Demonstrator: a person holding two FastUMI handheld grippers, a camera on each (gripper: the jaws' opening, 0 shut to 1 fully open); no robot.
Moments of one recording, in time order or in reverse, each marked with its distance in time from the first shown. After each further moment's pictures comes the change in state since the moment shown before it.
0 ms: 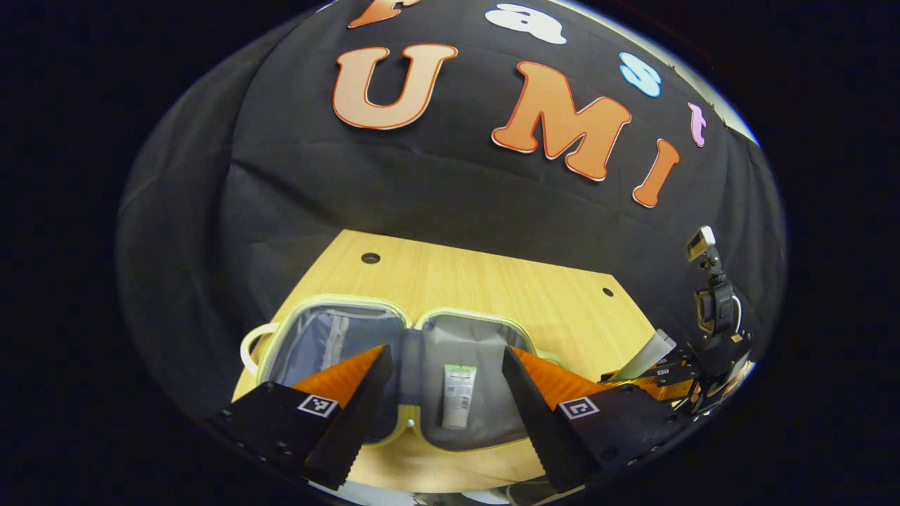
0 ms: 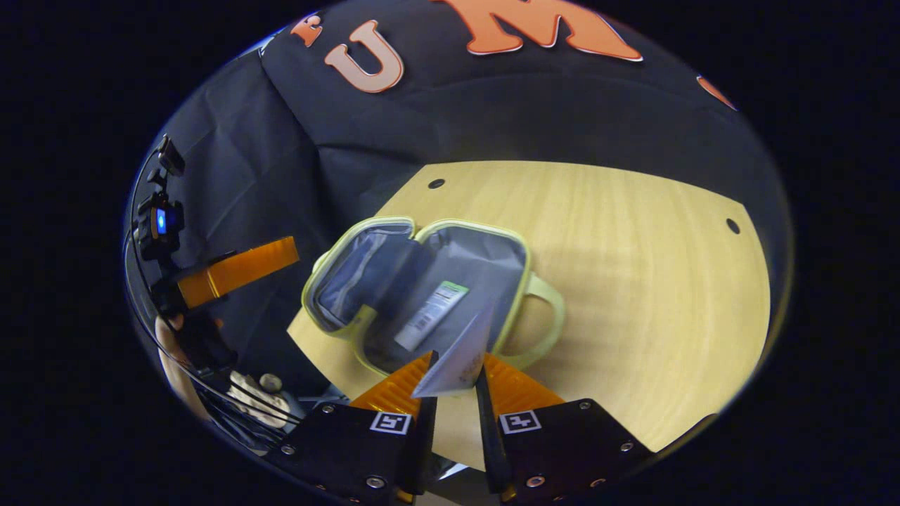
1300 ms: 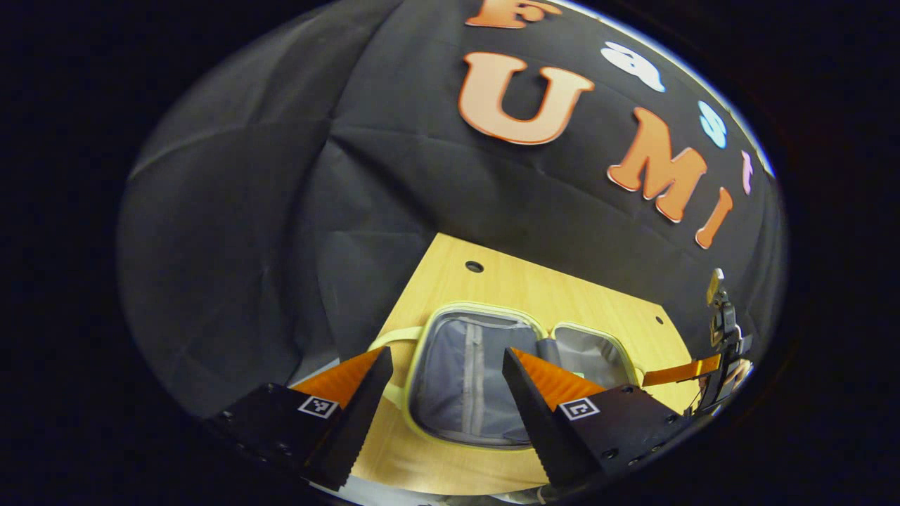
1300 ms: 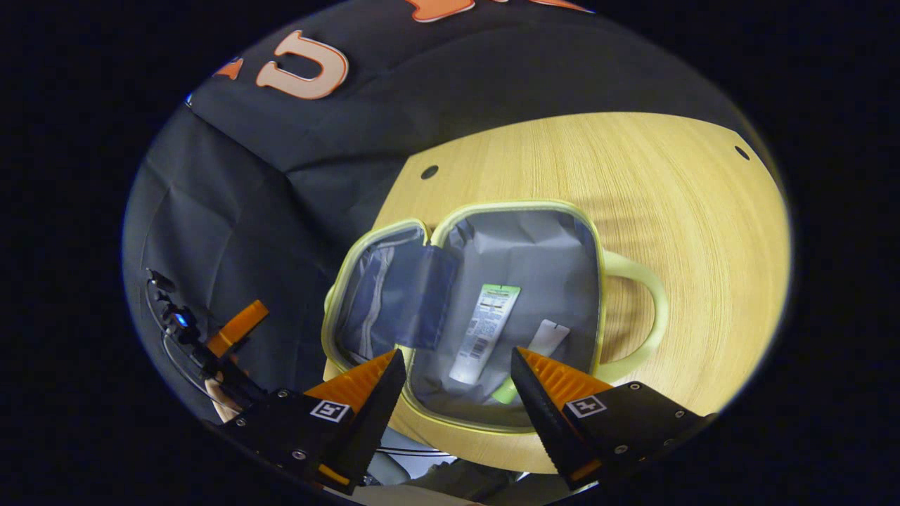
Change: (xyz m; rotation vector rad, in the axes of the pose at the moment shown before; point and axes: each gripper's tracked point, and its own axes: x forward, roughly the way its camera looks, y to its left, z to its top) left arm -0.017 0.248 -0.032 -0.198 -0.005 0.132; right arm 0.066 0.039 0.022 0.265 -0.022 0.031
